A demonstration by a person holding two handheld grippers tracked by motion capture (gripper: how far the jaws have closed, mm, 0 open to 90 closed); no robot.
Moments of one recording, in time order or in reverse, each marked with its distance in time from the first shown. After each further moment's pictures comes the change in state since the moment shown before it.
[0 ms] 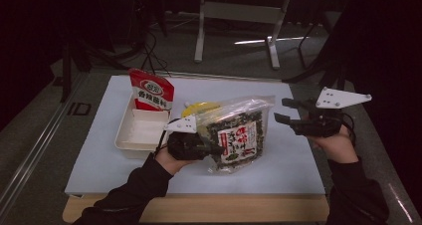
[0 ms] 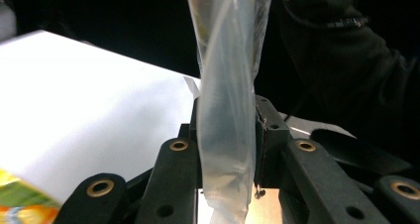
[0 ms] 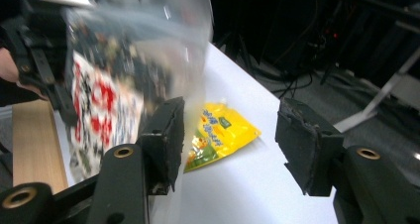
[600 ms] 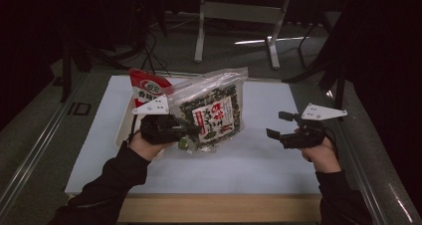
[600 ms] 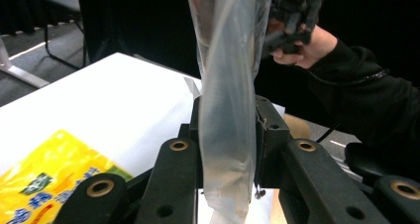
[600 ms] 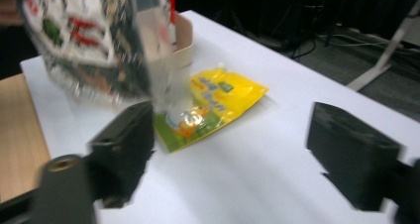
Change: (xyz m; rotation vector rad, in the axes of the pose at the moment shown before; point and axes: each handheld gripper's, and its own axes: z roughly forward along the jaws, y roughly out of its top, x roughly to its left) left arm 0.011 0.024 -0.062 -0.025 0.165 0.023; right arm -0.002 -0.066 0.035 0.042 -0.012 0.160
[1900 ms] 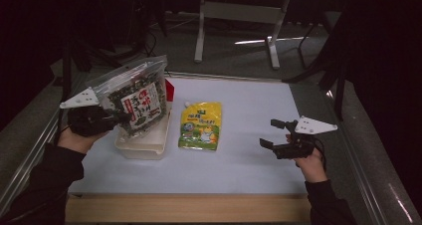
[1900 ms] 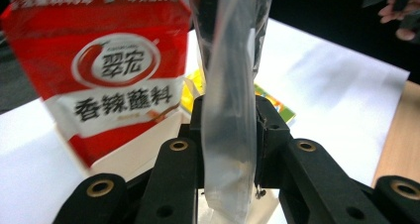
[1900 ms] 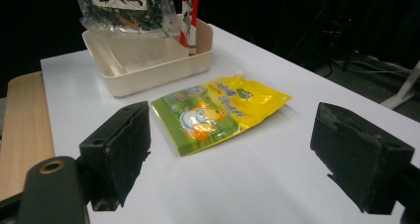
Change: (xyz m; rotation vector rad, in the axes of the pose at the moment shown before) left arm 0.061 -0.046 -0.134 0.126 0.370 -0.073; right arm 0.005 -0.035 0.019 -0.101 0.062 -0.050
